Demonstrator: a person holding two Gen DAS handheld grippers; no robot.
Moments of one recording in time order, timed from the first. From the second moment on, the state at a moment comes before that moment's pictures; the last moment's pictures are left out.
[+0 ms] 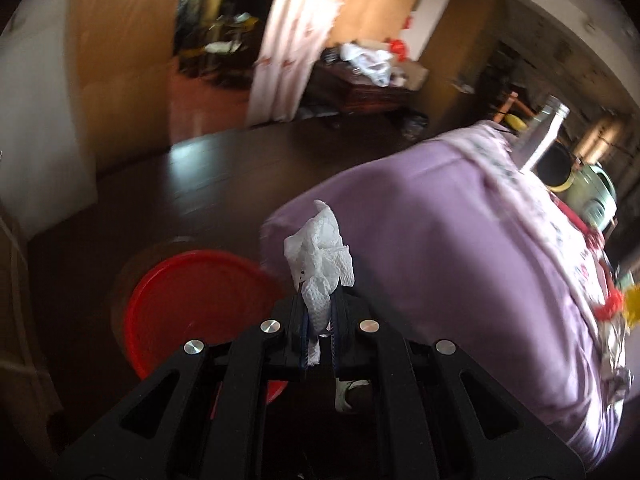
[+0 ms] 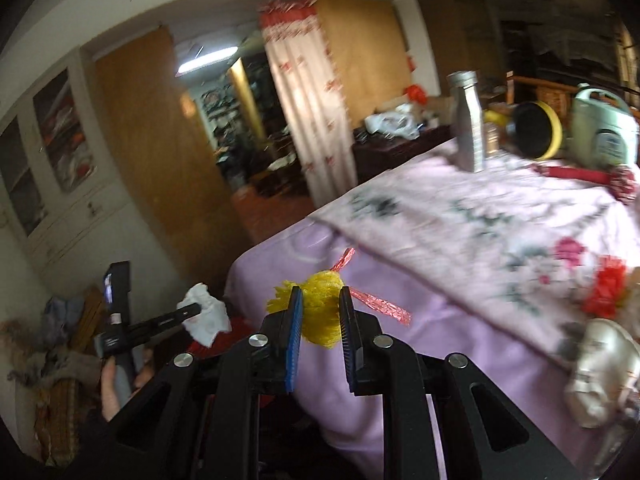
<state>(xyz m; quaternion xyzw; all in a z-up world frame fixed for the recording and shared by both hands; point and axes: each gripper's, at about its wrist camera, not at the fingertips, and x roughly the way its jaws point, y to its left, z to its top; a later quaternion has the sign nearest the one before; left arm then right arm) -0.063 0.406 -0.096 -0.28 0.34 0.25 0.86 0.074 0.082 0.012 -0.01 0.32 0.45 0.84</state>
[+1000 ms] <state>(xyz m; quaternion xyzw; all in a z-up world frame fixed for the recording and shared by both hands) -0.163 0.502 -0.138 -0.33 0.33 0.47 0.75 -0.027 0.356 -0.085 -0.17 0.42 0.55 0.70</state>
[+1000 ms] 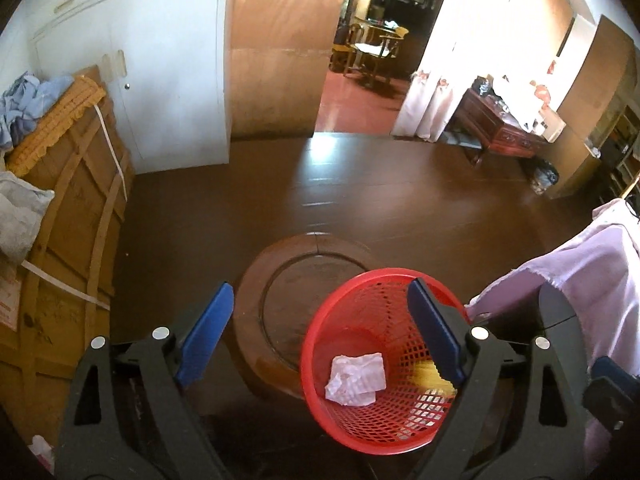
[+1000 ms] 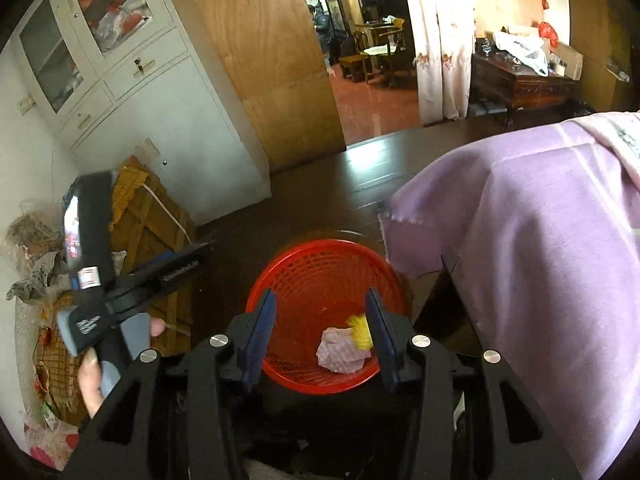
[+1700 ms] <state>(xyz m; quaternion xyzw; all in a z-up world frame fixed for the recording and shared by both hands) -0.137 0.444 -0.094 -0.28 0.31 0.40 0.82 -0.009 0.200 -0.029 -0.07 0.35 0.46 0.81</state>
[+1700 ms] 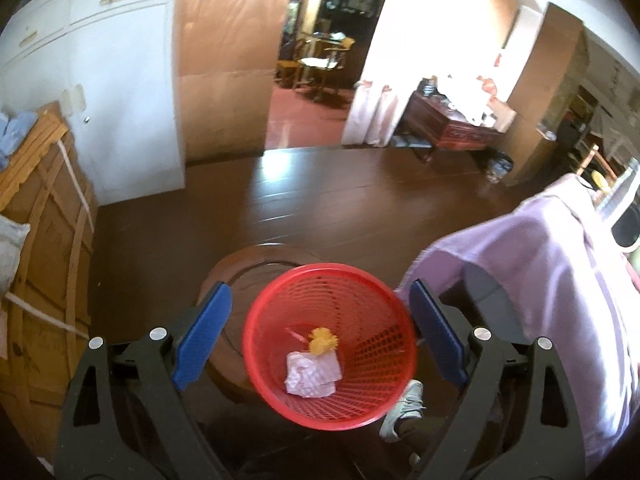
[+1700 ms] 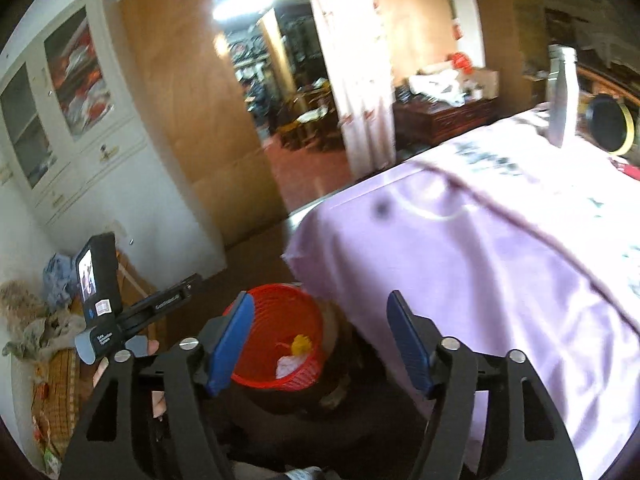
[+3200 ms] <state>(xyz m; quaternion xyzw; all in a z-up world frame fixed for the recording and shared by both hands) 0.092 0.037 -0.050 0.01 0.42 -0.02 0.91 0.123 -0.232 -0.095 0.20 0.35 0.16 0.90</state>
